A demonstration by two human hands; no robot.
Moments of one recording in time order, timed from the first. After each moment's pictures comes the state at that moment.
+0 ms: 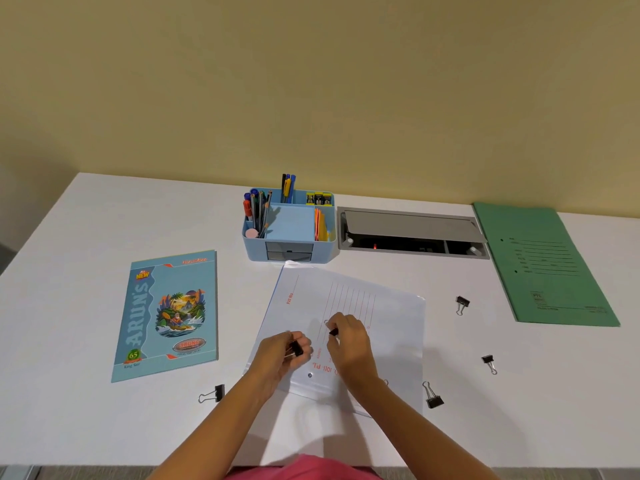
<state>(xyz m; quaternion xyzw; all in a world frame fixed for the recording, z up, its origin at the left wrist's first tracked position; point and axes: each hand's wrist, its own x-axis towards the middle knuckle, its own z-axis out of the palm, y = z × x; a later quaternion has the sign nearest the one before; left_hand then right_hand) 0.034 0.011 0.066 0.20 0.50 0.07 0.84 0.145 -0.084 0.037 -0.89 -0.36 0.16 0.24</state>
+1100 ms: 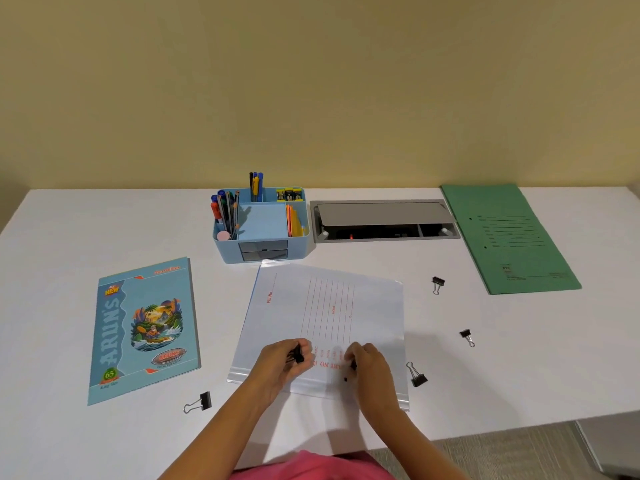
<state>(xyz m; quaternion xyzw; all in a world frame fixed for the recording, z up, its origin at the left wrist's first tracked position) 0.042 -0.013 0.074 0.27 0.48 -0.01 0.84 0.131 -0.164 0.043 -0.92 -0.30 0.18 0.15</state>
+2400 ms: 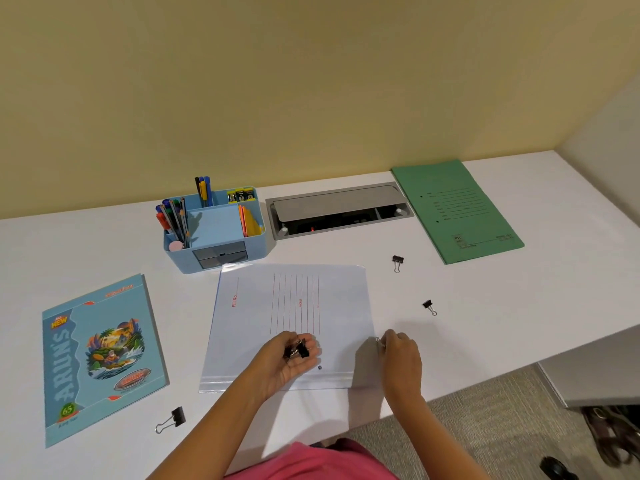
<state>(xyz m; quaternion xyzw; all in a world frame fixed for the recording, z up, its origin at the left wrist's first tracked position) 0.072 -0.038 0.062 0.23 0.43 -0.13 0.86 0.165 -0.233 0.045 -0.99 -0.10 0.08 0.08</state>
